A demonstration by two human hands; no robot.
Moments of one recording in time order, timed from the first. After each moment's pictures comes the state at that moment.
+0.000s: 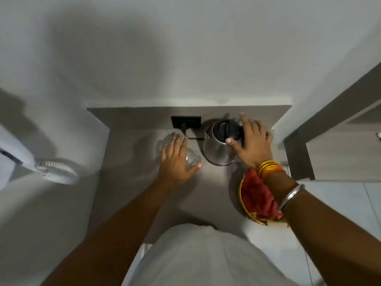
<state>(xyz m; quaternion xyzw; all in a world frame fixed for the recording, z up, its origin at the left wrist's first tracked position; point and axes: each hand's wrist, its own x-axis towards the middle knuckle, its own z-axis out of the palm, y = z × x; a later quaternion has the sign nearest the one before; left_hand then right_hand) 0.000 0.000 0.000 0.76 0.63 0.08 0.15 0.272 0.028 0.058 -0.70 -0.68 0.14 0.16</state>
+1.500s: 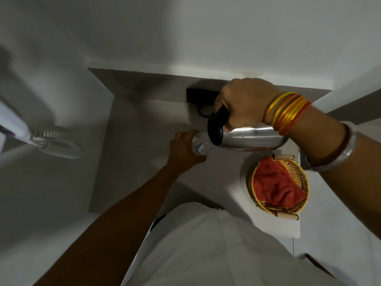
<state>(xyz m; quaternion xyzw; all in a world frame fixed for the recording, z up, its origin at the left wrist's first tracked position) -0.017 -0.003 -0.027 0.62 0.68 0.15 0.36 0.161 0.104 0.182 -0.42 -0.88 0.18 -0.13</state>
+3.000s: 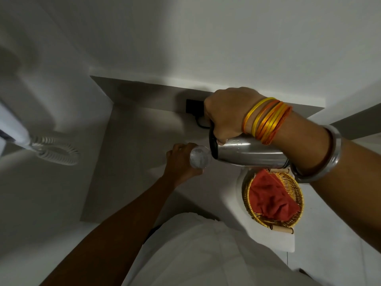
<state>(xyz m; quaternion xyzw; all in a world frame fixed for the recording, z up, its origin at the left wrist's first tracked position) -0.019 -0.007 -0.034 0.64 0.67 0.13 0.35 0.118 0.100 0.216 -0.44 -0.85 0.11 -0.26</state>
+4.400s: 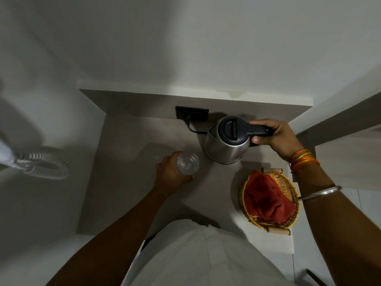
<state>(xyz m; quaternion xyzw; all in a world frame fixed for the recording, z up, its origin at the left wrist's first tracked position) -0.022 -0.018 -0.036 0.57 0.71 0.17 0.38 0.322 0.082 0.051 -0.55 -0.57 0.52 0.31</state>
